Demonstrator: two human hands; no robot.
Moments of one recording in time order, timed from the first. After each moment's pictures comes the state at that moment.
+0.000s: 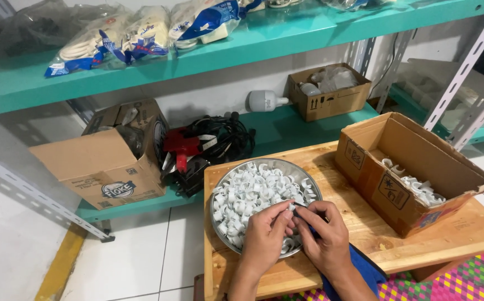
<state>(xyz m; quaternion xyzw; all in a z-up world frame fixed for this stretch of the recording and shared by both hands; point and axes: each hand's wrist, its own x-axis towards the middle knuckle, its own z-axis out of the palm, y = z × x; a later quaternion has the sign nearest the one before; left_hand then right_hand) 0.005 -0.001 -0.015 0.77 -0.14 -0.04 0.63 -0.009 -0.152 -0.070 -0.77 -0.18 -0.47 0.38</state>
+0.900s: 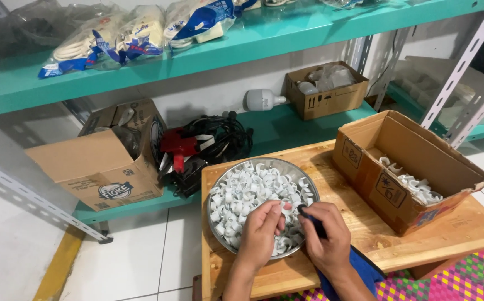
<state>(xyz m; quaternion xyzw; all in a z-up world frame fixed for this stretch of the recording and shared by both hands) 0.012 0.003 -0.023 0.71 -0.13 -0.10 0.68 -0.012 -0.152 -0.068 -0.75 -0.15 -0.47 0.44</state>
